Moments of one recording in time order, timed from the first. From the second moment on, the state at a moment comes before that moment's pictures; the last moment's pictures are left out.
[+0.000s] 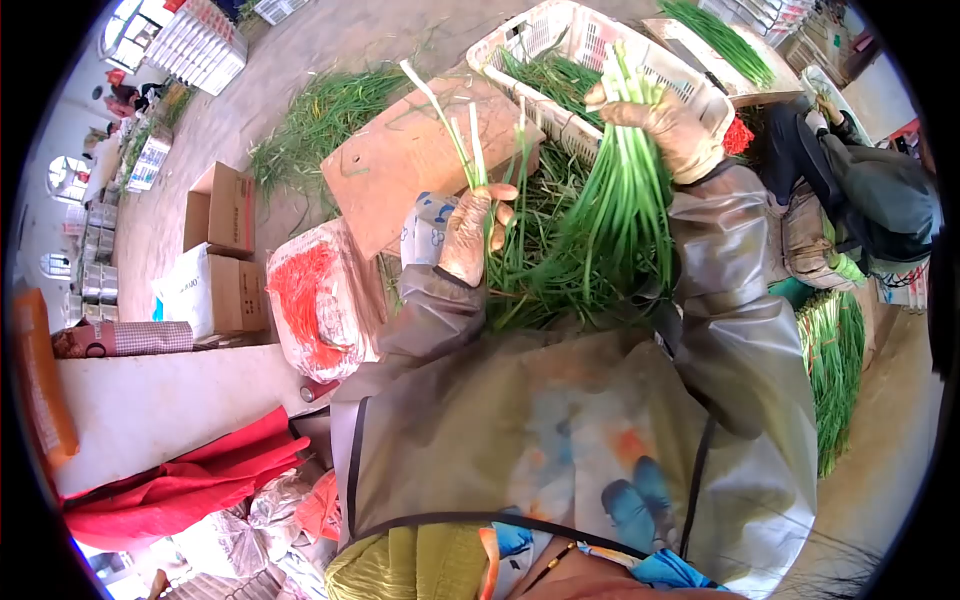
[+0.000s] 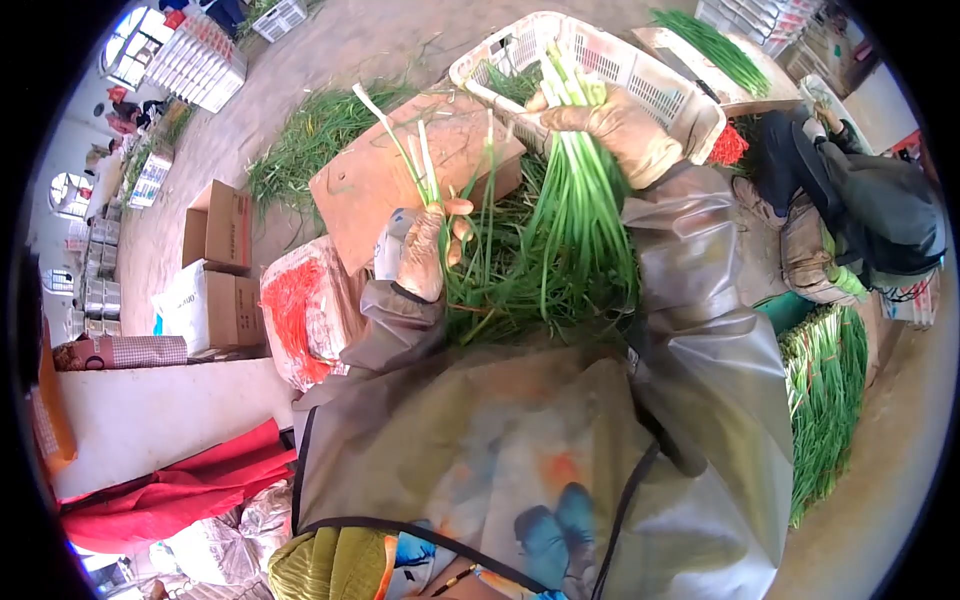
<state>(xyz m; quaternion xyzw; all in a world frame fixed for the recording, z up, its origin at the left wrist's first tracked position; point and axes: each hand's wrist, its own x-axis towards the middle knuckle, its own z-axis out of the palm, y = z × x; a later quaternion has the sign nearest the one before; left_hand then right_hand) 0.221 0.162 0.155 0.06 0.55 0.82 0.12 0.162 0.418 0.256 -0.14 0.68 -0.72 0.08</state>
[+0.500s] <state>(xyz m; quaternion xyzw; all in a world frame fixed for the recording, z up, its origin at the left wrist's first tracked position) 0.220 0.170 0.135 0.04 0.50 0.84 0.20 0.151 0.378 0.216 -0.12 0.62 -0.77 0.04</state>
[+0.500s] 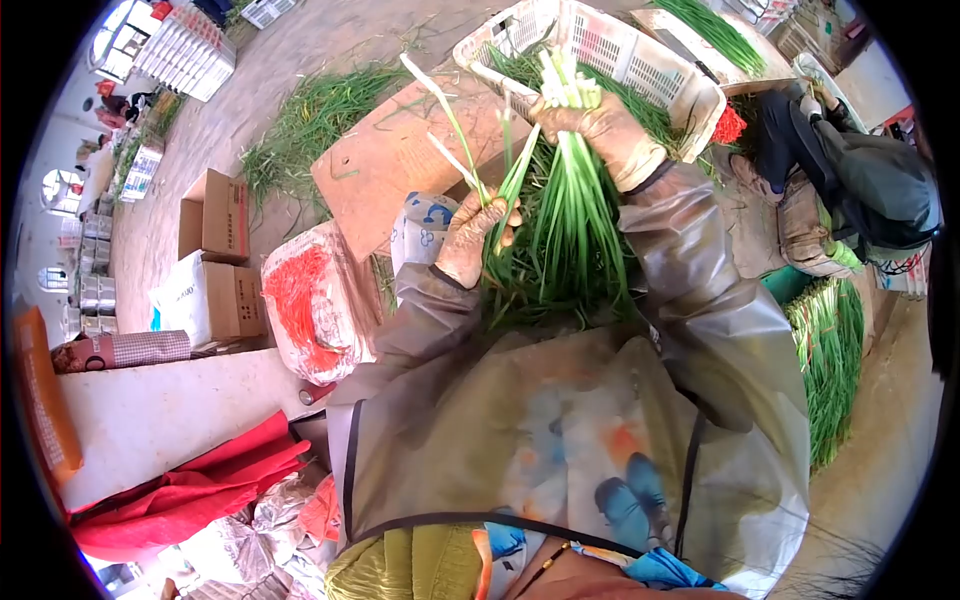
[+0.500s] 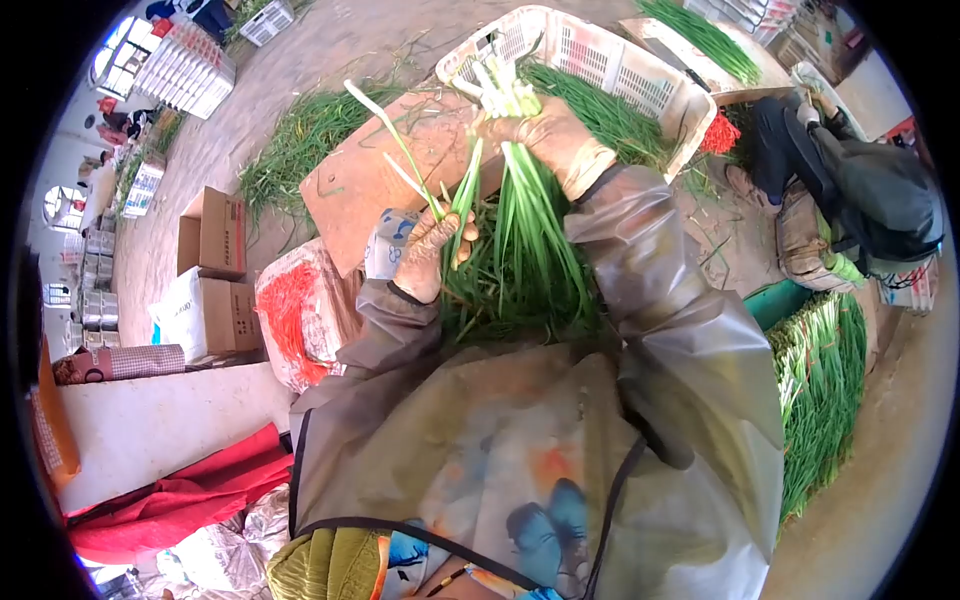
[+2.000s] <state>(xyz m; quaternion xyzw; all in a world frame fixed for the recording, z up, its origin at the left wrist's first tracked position) 0.173 0.171 0.115 0.23 0.93 0.25 0.17 0.163 0.472 0.413 -0.16 0.66 -0.71 -0.19</state>
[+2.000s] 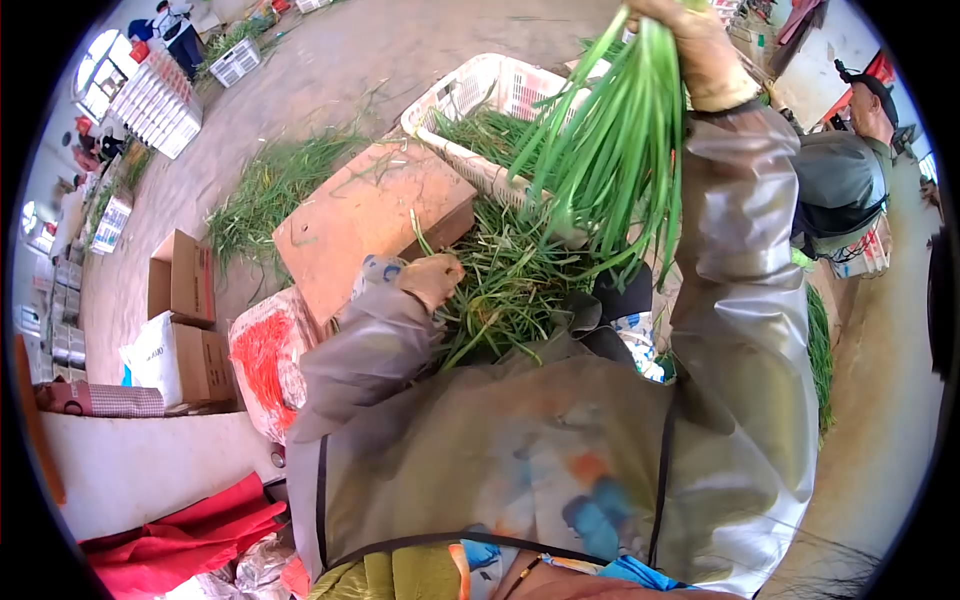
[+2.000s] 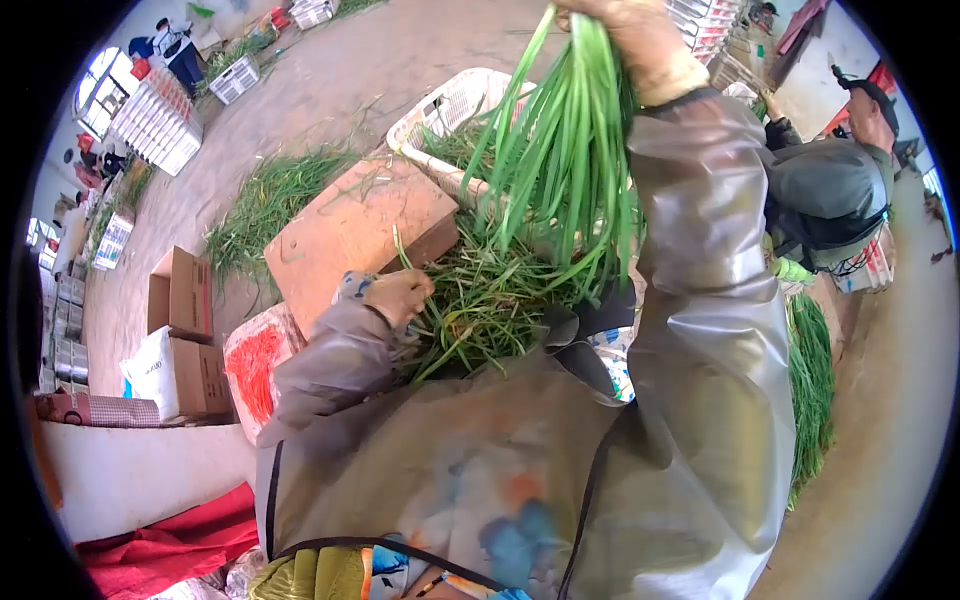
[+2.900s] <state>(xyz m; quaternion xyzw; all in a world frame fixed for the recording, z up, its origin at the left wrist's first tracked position) 0.180 0.165 0.240 0.18 0.37 0.85 0.34 0.124 0.307 0.300 -0.17 0.73 -0.63 -0.21</state>
